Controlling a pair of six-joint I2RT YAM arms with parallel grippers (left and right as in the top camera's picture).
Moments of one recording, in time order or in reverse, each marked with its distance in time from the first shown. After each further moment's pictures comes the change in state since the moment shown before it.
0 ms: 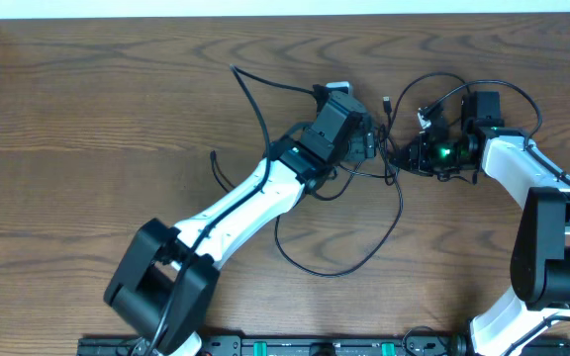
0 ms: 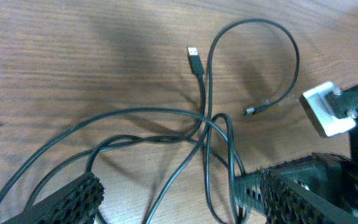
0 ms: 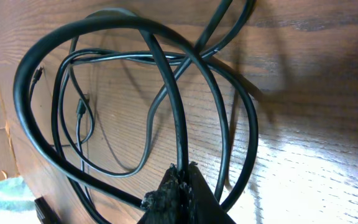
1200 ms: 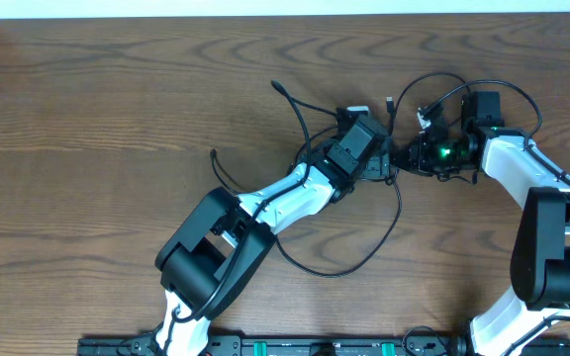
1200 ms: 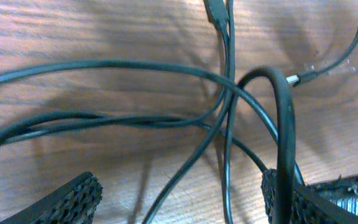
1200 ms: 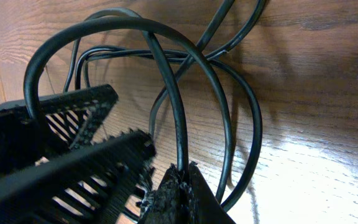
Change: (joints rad) left arm -0.069 0.223 0.000 0.149 -0.045 -0.038; right arm 0.000 0.000 0.000 0.000 -0.008 0.000
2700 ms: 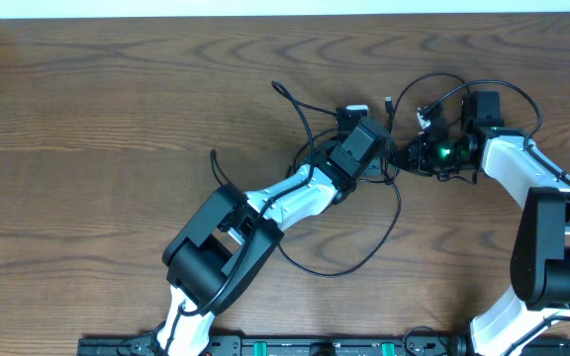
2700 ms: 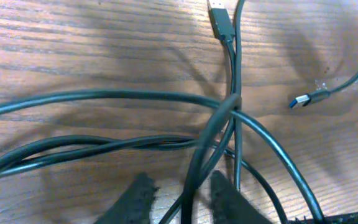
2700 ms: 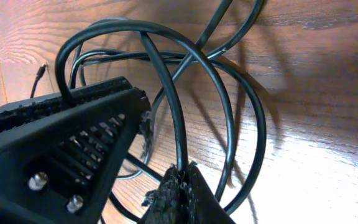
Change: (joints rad) left arm -0.006 0.035 0.000 0.061 -0.051 -0.011; right arm 0.000 0.000 0.000 0.000 -0.003 0.000
